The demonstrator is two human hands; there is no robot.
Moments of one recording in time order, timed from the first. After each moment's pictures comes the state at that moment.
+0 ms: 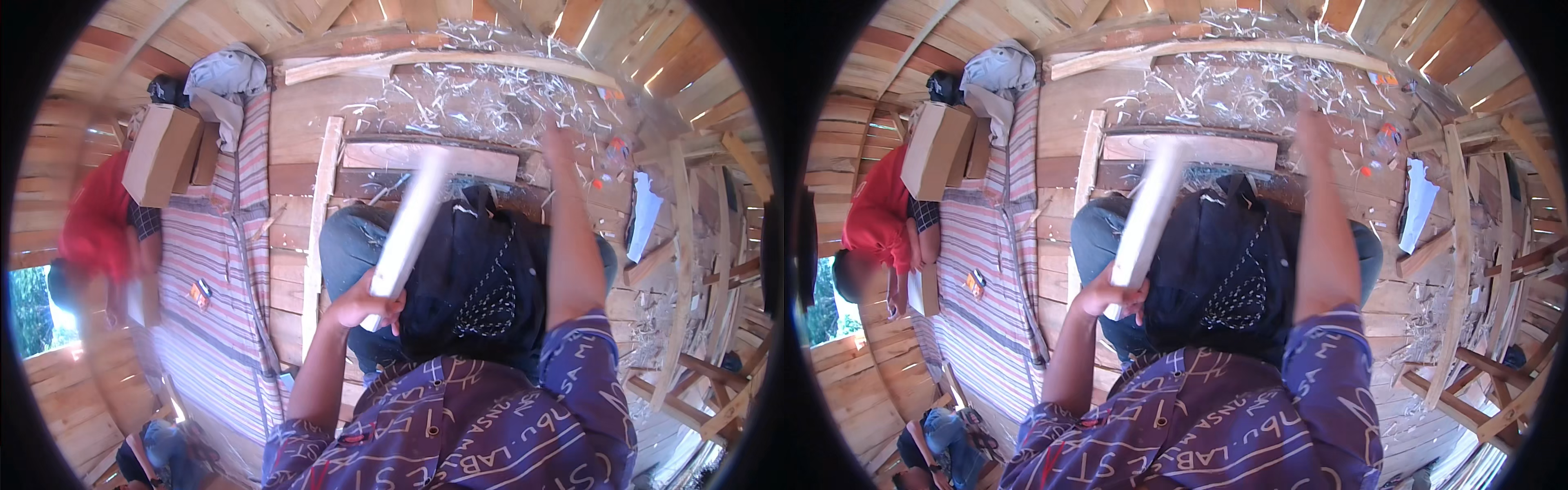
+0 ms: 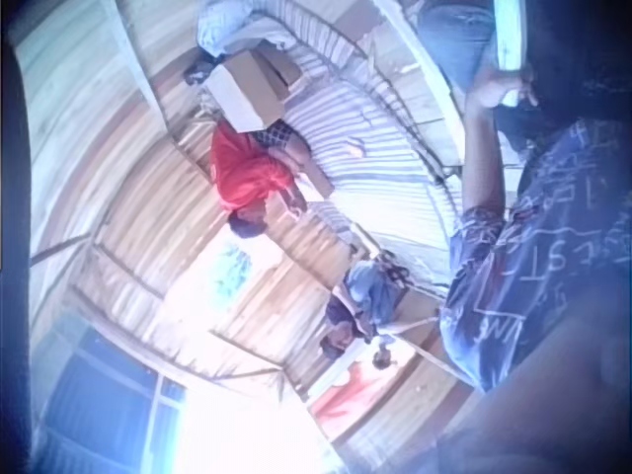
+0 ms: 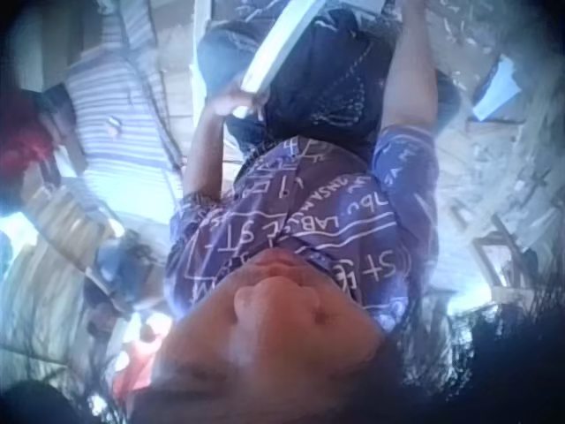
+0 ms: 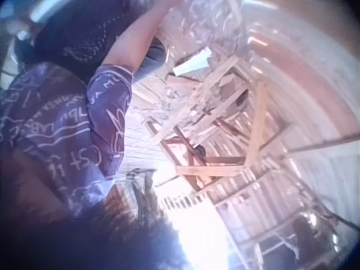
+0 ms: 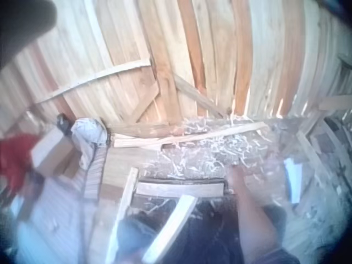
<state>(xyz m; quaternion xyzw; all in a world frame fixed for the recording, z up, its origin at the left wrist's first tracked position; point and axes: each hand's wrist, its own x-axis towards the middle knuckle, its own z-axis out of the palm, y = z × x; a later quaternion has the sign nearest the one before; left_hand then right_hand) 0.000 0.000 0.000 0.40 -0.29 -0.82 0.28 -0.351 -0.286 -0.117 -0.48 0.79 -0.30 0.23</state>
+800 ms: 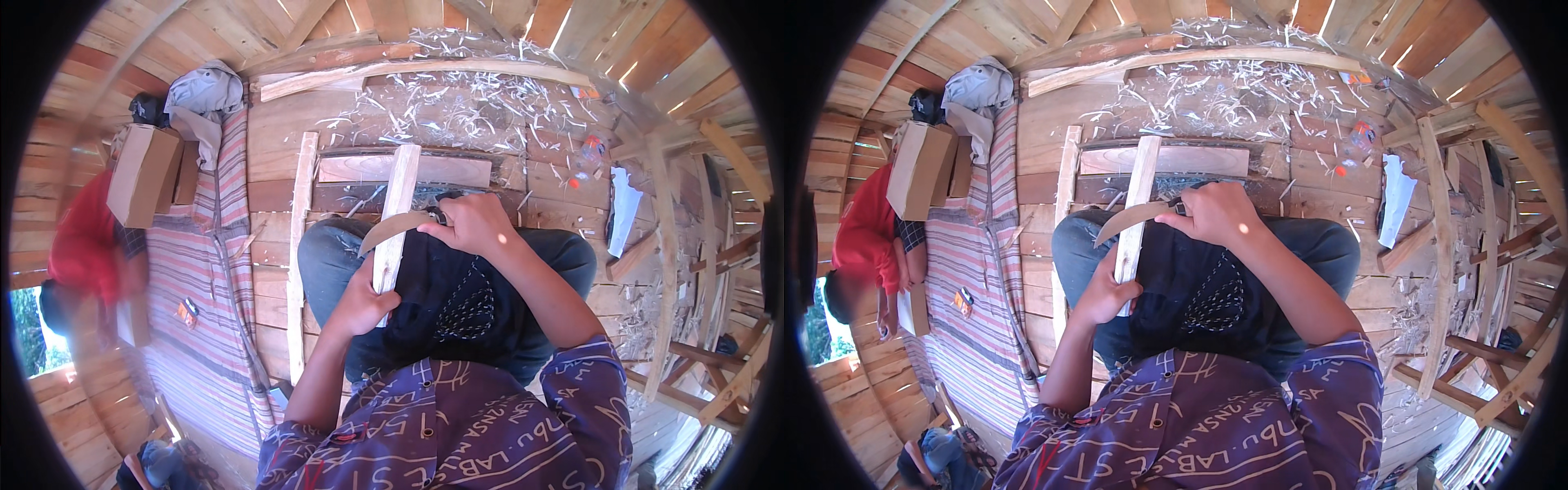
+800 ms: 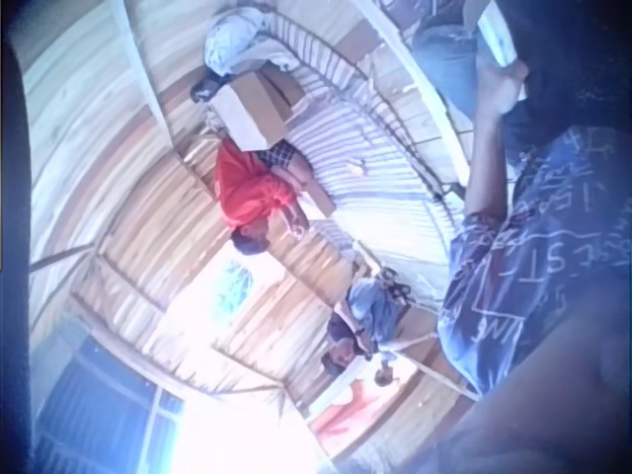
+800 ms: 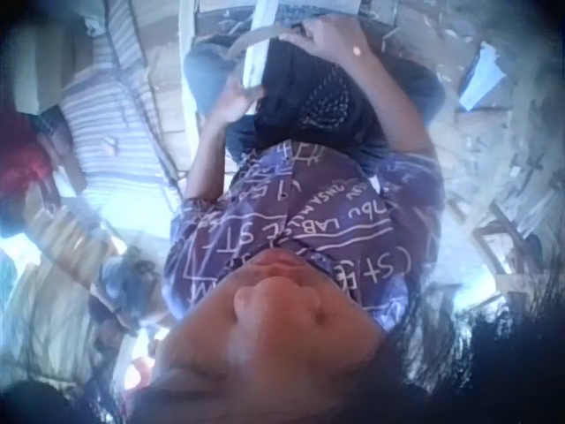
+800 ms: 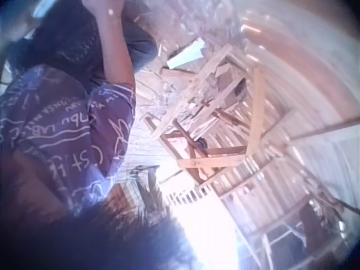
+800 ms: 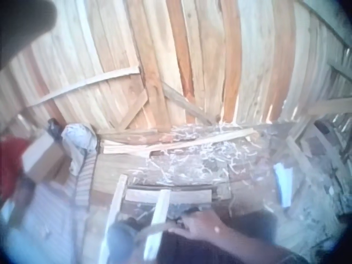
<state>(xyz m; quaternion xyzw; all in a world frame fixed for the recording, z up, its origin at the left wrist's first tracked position) -0.047 -0.006 0.006 0.56 -0.40 -0.65 0.32 -0.258 -0.135 -0.016 -0.88 0.42 -0.15 0.16</state>
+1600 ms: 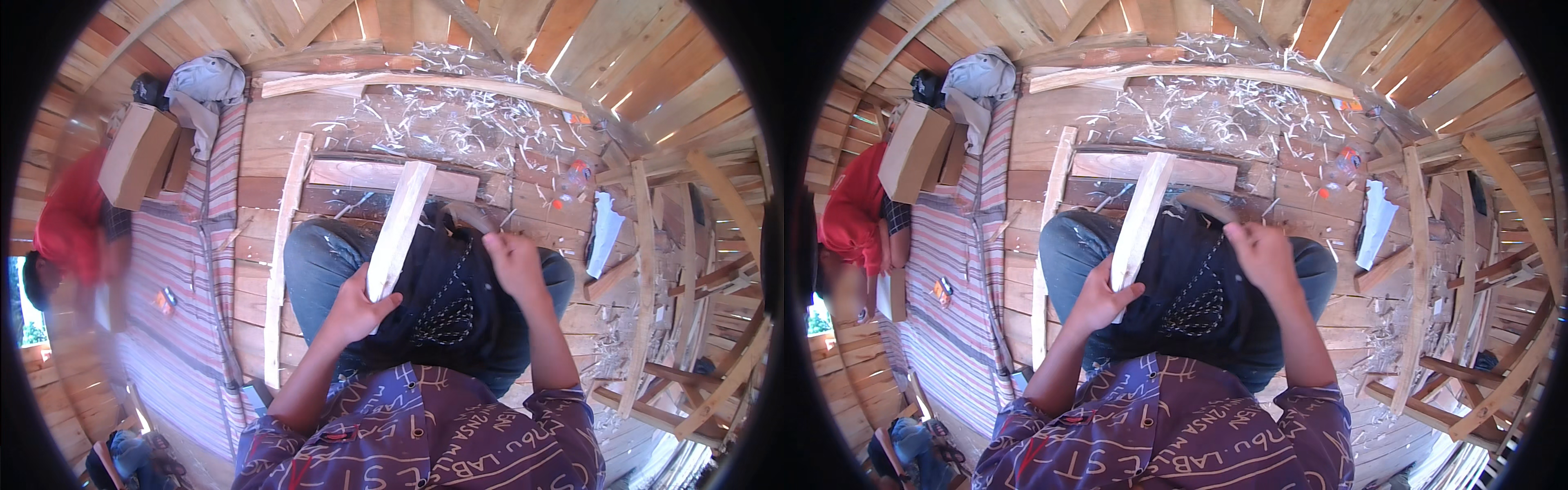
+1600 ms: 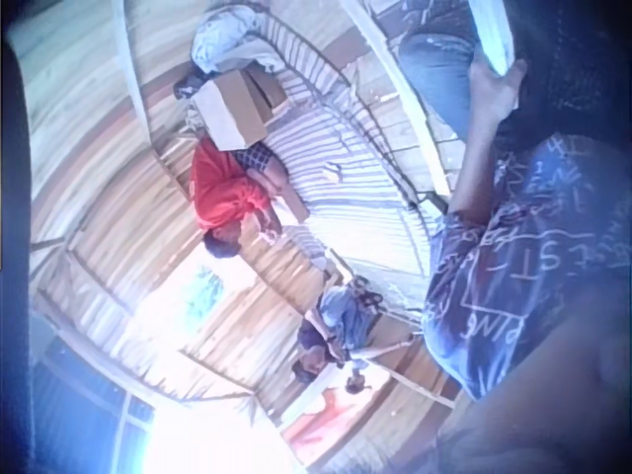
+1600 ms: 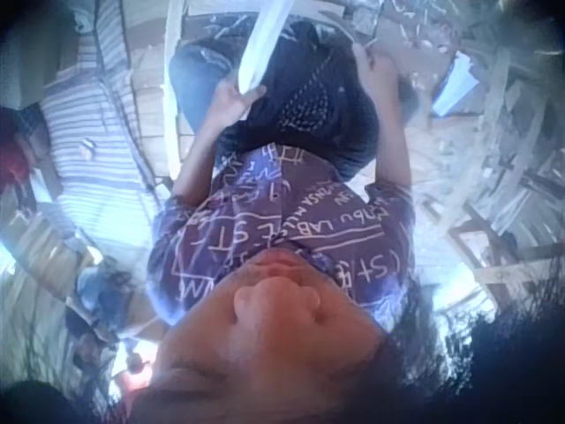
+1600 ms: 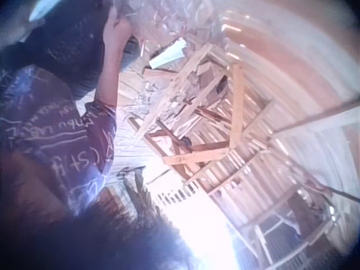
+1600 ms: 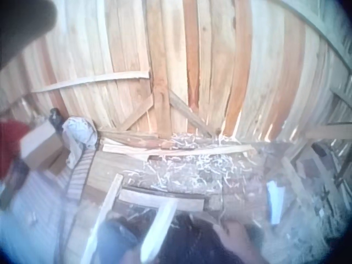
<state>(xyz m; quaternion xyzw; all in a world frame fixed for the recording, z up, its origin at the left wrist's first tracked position) -0.060 0.006 0.004 0.62 -0.45 -0.56 0.31 -0.337 -0.088 -0.001 -0.67 0.64 -0.18 0.33</state>
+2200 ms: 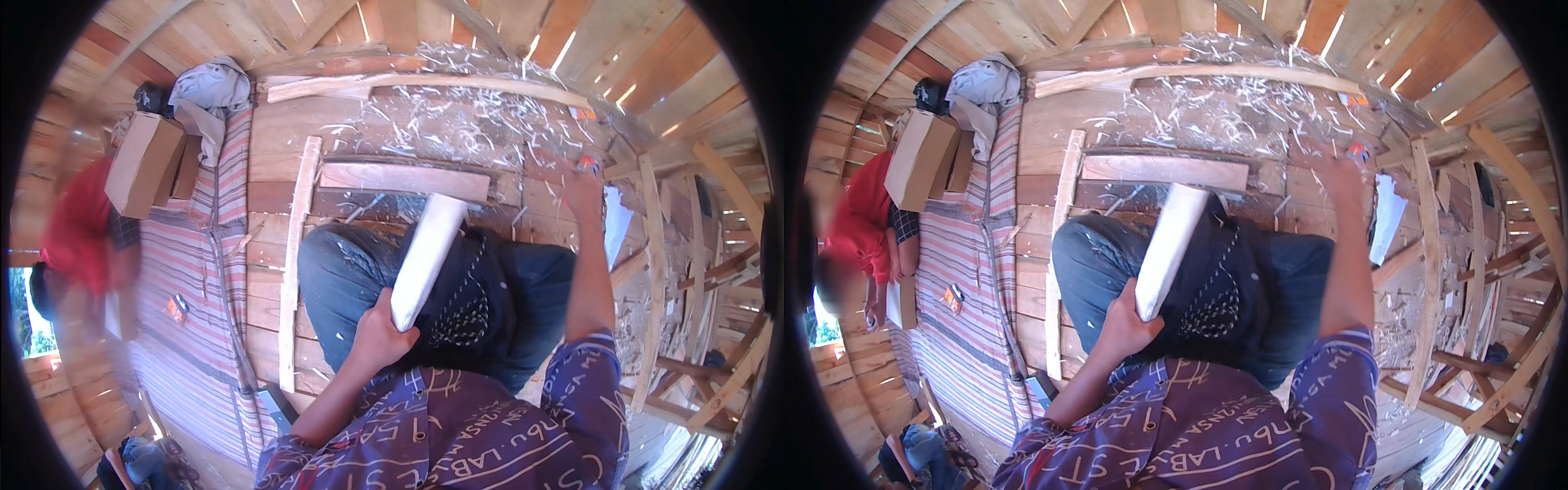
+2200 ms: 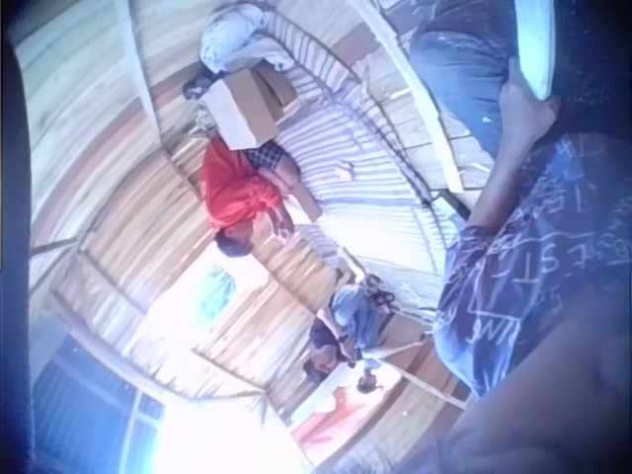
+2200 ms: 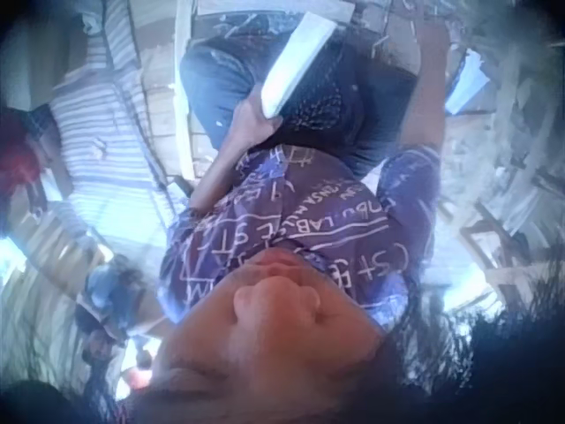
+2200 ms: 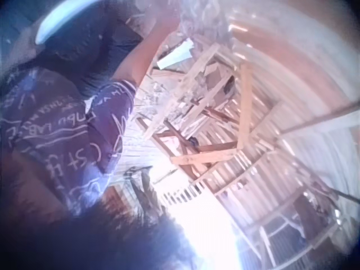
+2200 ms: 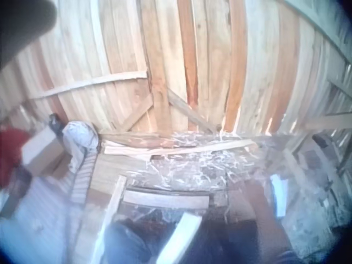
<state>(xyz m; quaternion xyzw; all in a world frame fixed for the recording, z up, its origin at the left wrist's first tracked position) -0.080 0.037 0.004 0.68 -0.54 -0.44 0.24 -0.442 -0.229 -0.030 -0.60 0.79 -0.06 0.10</state>
